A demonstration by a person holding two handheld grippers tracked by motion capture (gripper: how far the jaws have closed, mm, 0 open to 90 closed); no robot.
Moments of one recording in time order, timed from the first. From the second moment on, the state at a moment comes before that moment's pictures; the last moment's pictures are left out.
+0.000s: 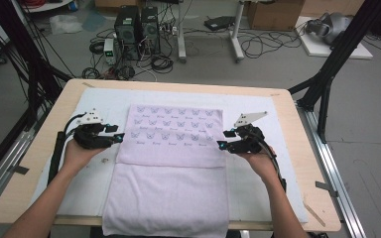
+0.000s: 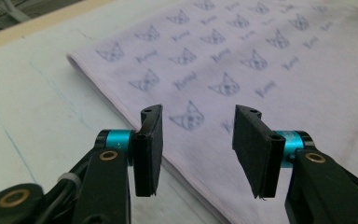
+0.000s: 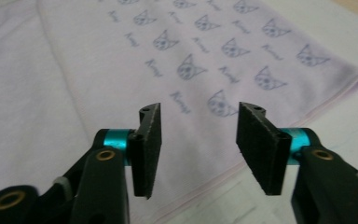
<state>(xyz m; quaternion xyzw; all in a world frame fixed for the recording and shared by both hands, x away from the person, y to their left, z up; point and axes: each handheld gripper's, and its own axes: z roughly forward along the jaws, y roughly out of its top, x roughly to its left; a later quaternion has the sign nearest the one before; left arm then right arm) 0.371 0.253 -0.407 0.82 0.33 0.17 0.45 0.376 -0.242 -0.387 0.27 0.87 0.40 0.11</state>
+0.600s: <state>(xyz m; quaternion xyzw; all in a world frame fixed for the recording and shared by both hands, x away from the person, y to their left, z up) 0.342 0.240 -0.440 0.85 0.30 0.13 0.41 0.352 -0.233 -0.435 0.26 0.88 0.39 0.09</state>
